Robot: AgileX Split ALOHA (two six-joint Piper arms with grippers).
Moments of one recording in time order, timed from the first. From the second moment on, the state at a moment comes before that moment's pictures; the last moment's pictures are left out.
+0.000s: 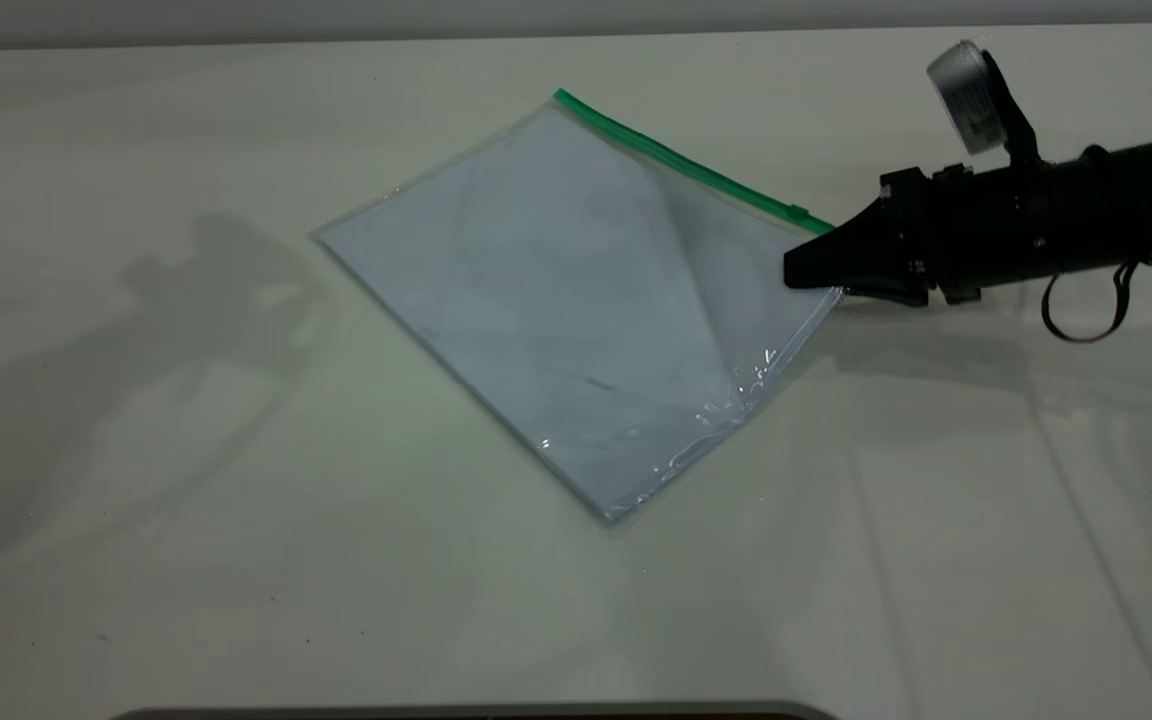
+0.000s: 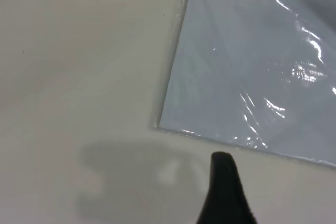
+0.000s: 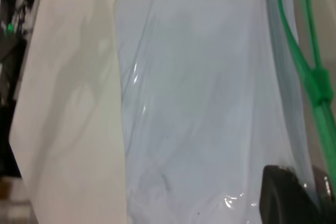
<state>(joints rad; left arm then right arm) -0.11 1.76 -1.23 -0.56 0.54 0.88 -0.02 2.58 -1.22 1.68 0.98 -1.76</state>
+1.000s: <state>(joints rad) -0.42 2.24 -1.51 -0.93 0.49 1.81 0.10 2.36 -1.37 1.09 0.75 -1.64</state>
